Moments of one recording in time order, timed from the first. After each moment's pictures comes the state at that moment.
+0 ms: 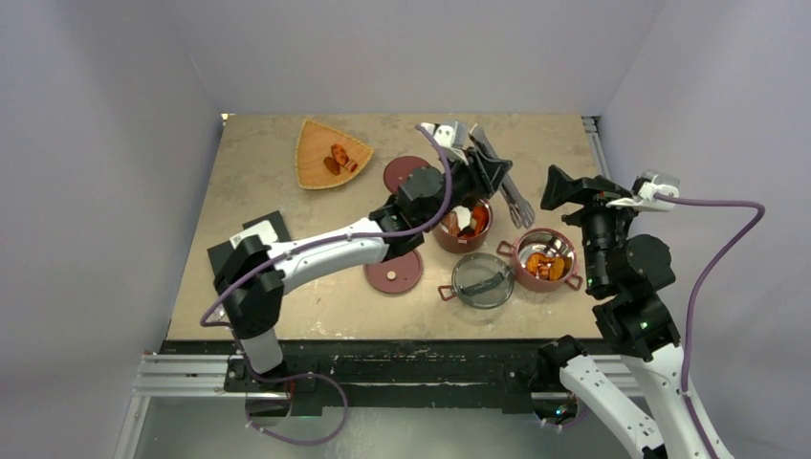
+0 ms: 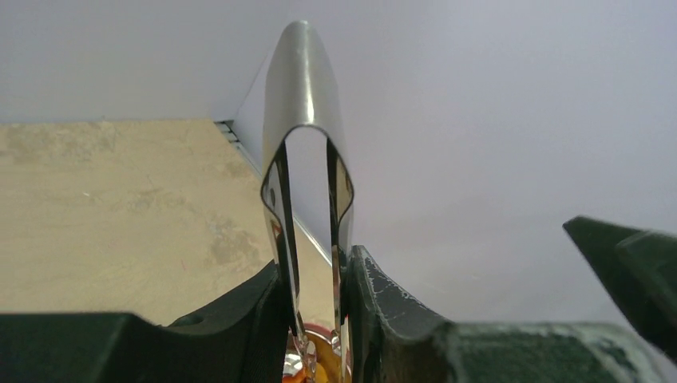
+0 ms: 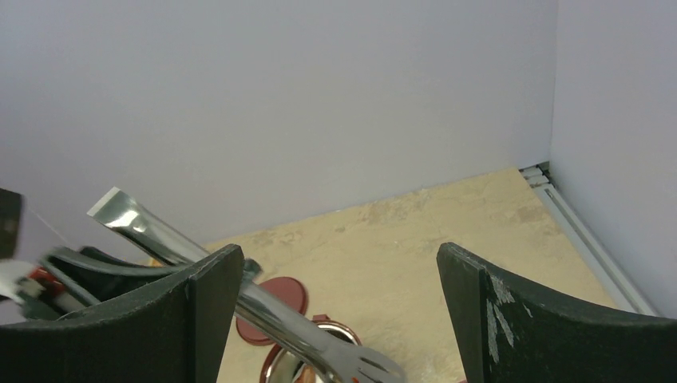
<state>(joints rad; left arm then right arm) -1.01 1.79 1.41 0.54 -0.24 -0.54 0.42 0.56 0.94 -0.17 0.48 0.23</state>
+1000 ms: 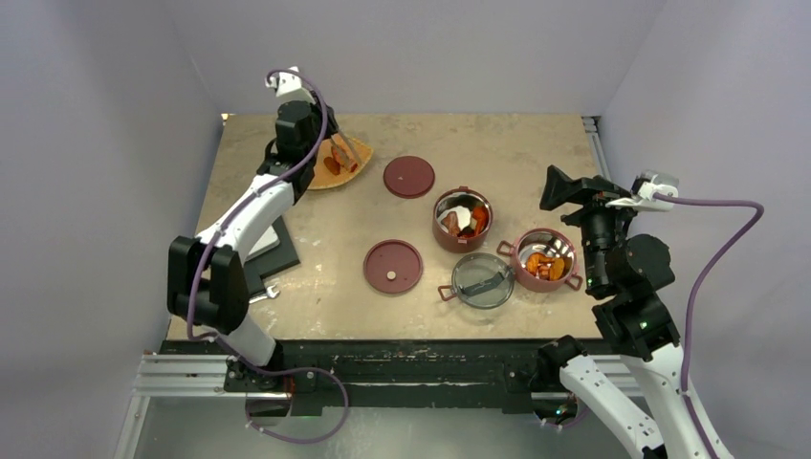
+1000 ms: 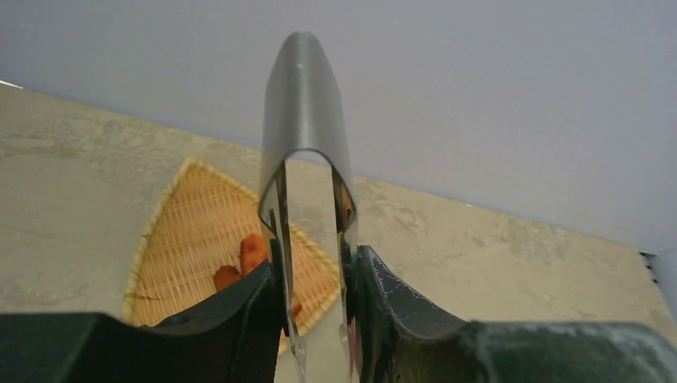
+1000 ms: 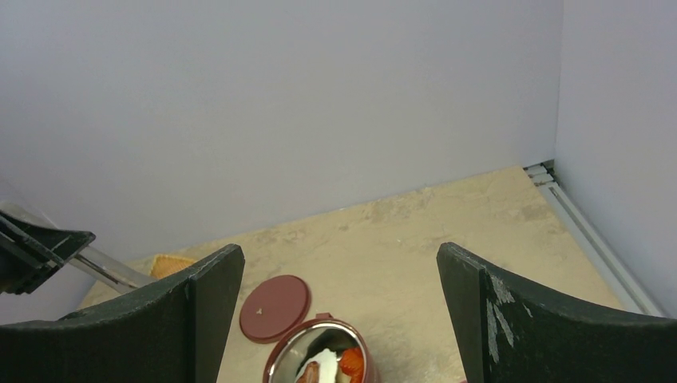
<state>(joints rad) -0.28 1.59 1.29 0.19 -0.29 -0.40 0.42 0.56 0.94 -0.17 0.48 0.24</state>
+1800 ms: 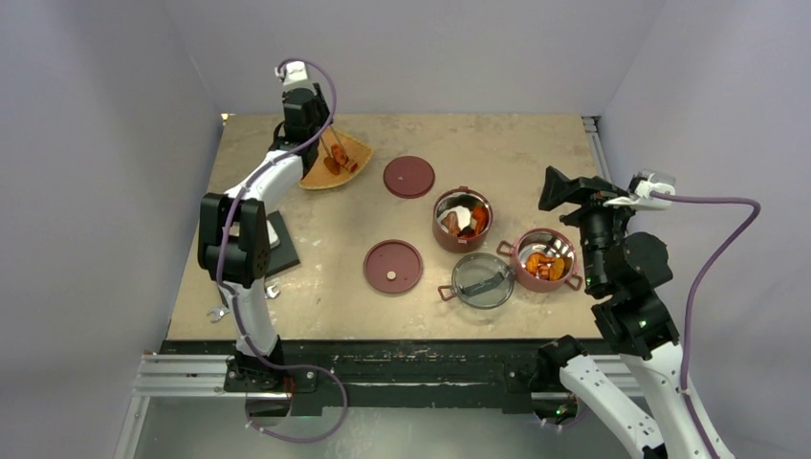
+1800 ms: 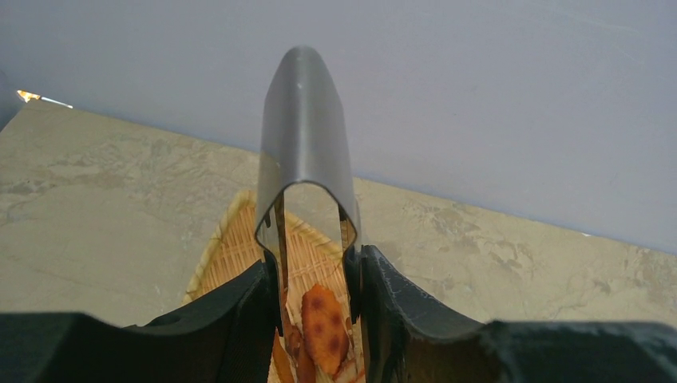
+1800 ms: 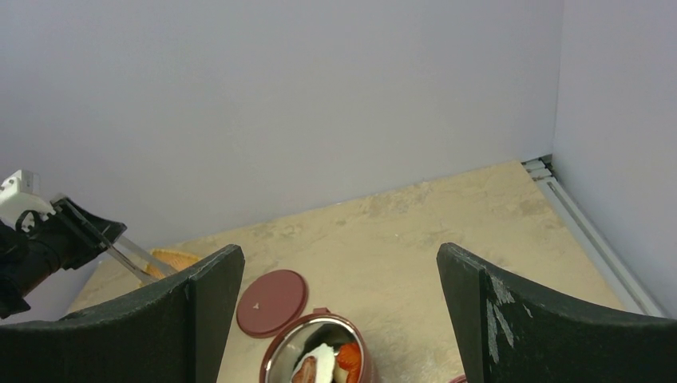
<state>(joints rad) -0.18 1.95 1.53 0.23 -0.31 -0.27 0.42 0.57 0.94 -0.18 0.48 0.24</state>
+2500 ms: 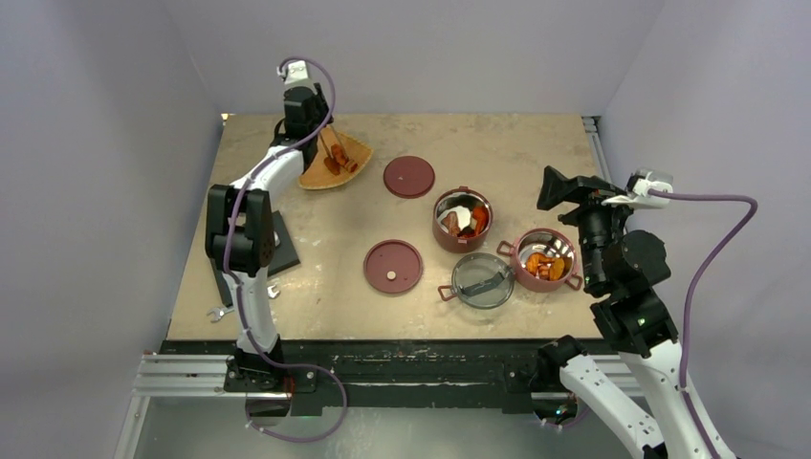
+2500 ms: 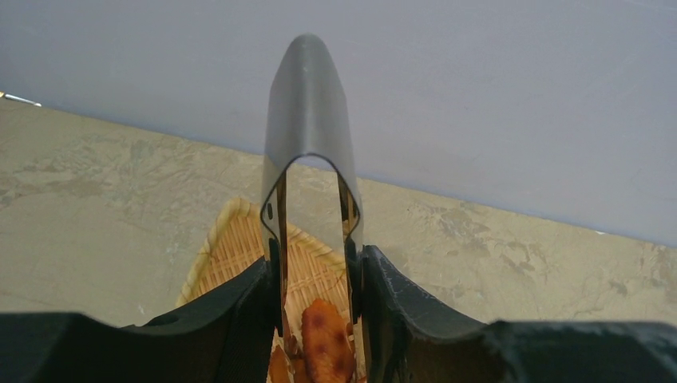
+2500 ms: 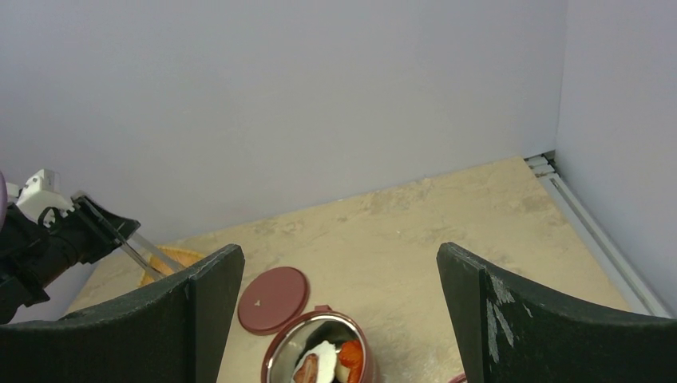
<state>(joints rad) -0.16 2.05 1.61 0.23 -0.25 -0.27 0.42 0.58 0.94 -0.18 0.48 0.25</state>
